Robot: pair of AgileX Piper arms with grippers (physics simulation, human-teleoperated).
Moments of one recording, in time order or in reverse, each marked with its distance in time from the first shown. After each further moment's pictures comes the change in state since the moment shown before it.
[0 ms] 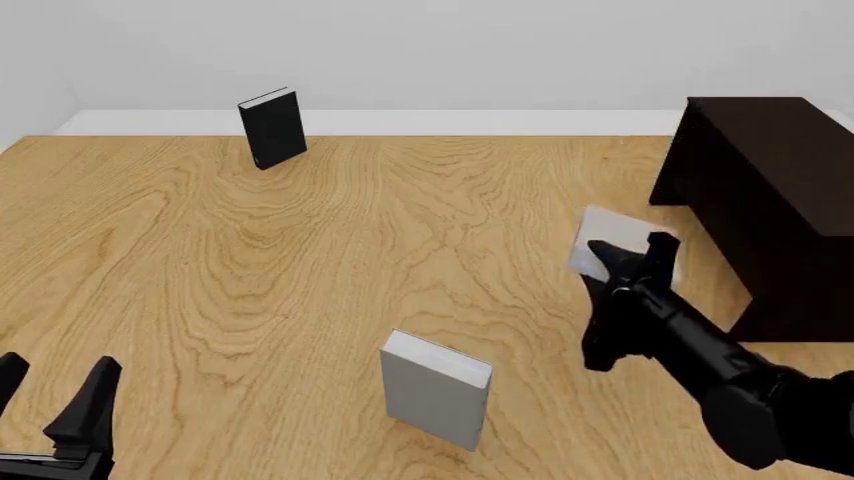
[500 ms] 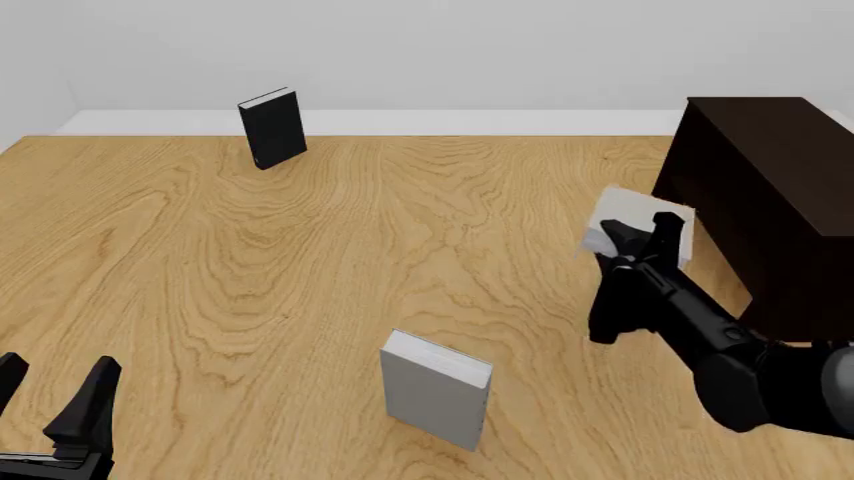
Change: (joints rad) left arm 0.002 0.000 0.000 0.000 -0.004; right arm -0.082 0.092 -0.079 -0.044 -0.087
